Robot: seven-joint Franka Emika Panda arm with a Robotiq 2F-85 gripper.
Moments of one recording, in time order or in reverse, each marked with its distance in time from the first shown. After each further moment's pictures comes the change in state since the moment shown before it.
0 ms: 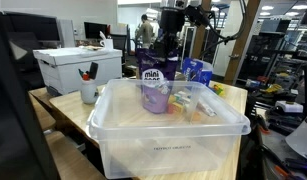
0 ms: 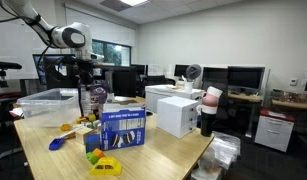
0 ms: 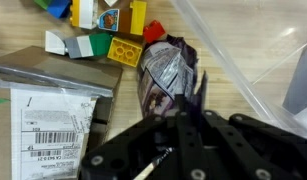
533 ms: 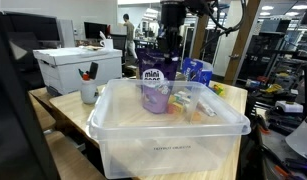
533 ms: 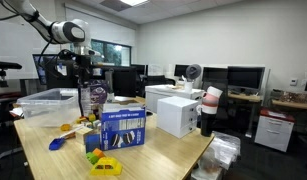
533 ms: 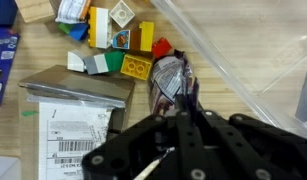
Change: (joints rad) arm 0.007 -0.002 0.014 0.070 -0.064 -0.170 0.122
